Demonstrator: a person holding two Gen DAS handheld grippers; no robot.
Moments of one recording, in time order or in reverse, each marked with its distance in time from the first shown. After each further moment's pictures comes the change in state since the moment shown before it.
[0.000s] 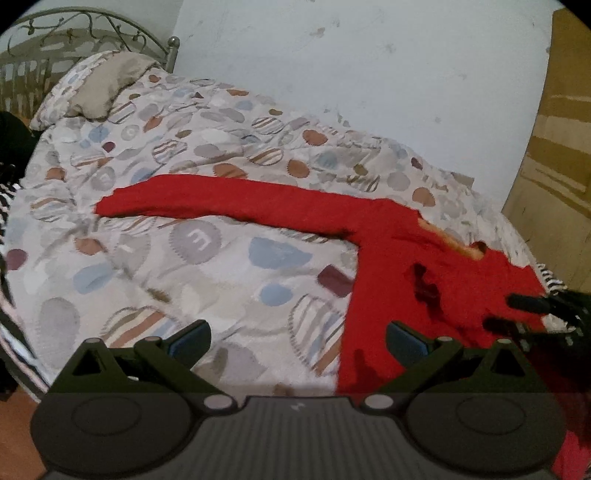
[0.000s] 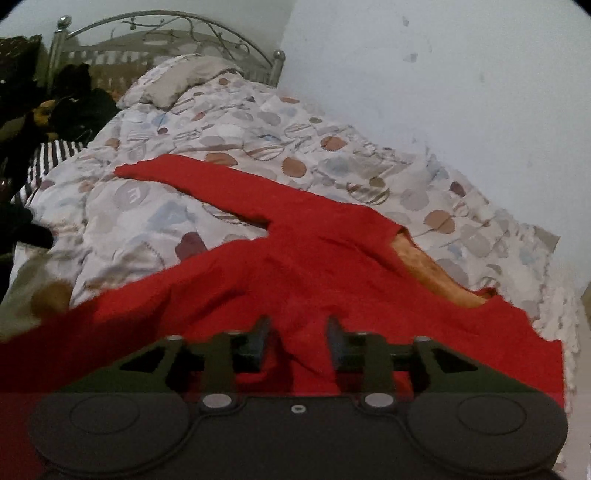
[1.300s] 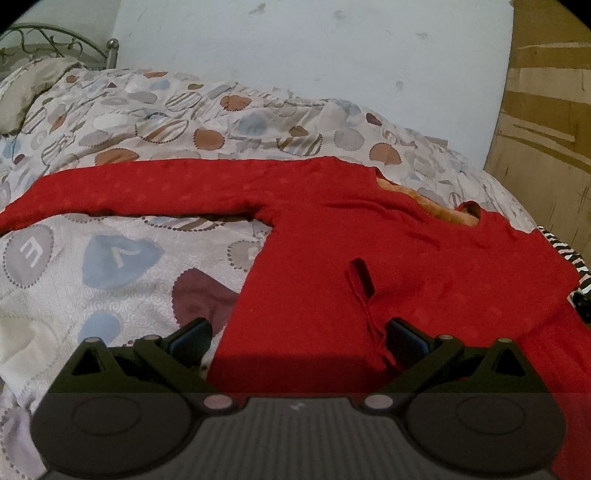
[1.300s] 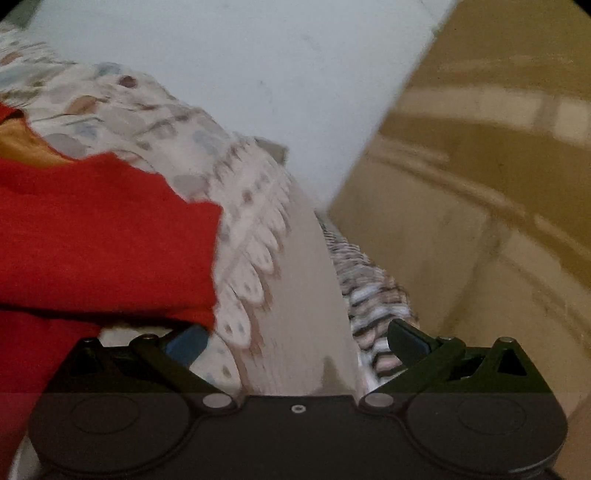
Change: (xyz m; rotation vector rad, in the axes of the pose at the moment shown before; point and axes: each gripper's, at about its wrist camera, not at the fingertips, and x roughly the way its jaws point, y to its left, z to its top) left arm 0.144 -0.082 -0.011 0.129 0.030 -0.052; right arm 0.030 -0.208 -0.124 0.205 0.187 -0.881
